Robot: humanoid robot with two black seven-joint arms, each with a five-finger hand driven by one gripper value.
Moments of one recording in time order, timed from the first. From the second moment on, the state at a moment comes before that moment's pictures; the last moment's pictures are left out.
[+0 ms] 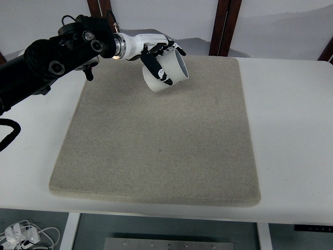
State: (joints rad) left arm -1.31 0.25 -0.24 -0.70 0.77 -0.38 0.02; right arm 0.02 0.00 -0.01 0.19 -0.03 -0.01 -0.03
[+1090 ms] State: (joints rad) left arm -0.88 0.28 -0.70 -0.62 0.75 -0.42 -0.56; right arm 0.02 0.00 -0.01 0.19 -0.03 -0.01 -0.03
